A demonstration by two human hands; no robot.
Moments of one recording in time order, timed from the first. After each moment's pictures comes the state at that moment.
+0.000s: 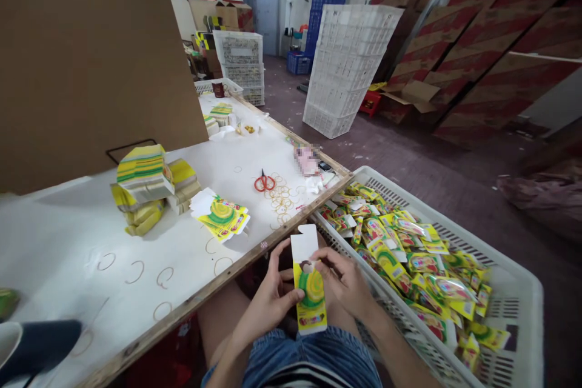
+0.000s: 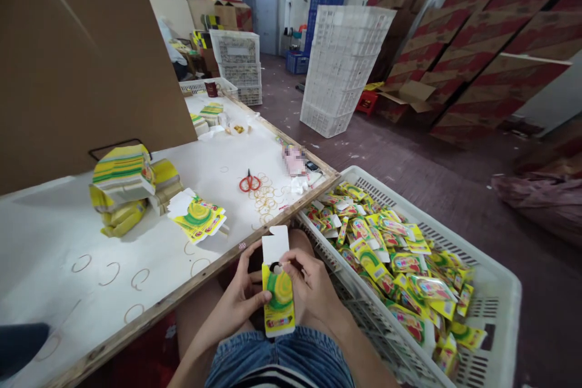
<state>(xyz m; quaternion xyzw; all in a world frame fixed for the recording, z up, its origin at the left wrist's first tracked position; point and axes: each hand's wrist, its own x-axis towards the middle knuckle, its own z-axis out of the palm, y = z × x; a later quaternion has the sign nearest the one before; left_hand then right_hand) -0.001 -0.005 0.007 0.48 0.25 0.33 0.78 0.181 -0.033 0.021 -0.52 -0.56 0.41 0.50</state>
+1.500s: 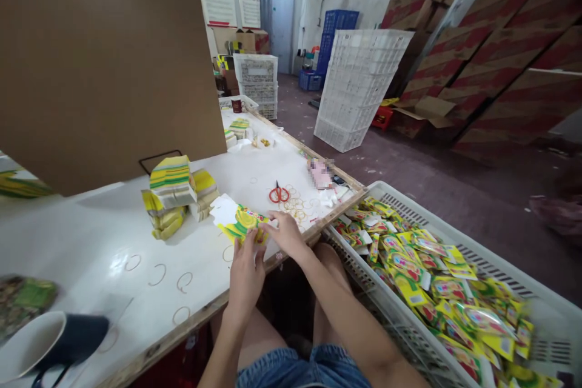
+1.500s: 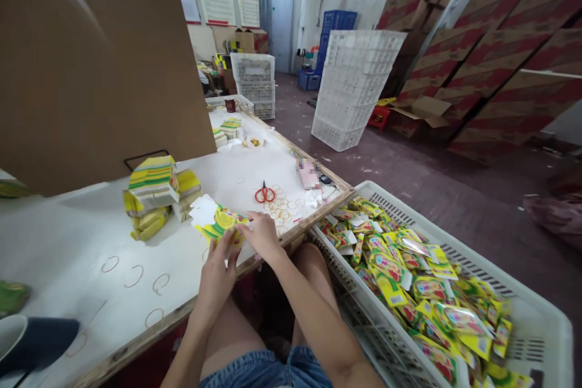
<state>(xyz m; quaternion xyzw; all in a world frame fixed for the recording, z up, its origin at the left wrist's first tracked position) -0.055 0.057 -0.007 0.68 0.55 0.44 0.21 0.078 0.113 0.019 -0.55 -0.56 0.33 0.52</state>
